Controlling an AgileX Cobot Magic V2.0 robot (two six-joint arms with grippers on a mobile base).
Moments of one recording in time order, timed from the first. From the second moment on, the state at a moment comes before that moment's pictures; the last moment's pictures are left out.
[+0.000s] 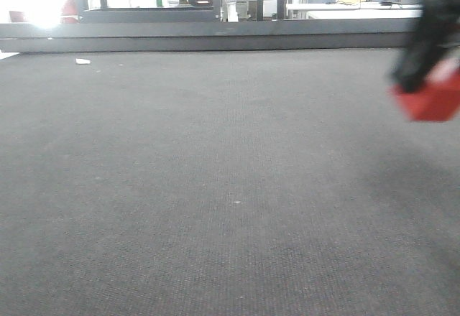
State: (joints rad) left arm -0.01 -0.01 0.03 0.00 0.01 -0.04; right arm 0.29 1.11 -0.82 0.10 0.70 0.17
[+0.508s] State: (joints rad) left arm -0.01 -0.01 0.03 0.00 0.01 -0.04; right arm 0.00 0.55 -0.46 0.05 0.24 0.01
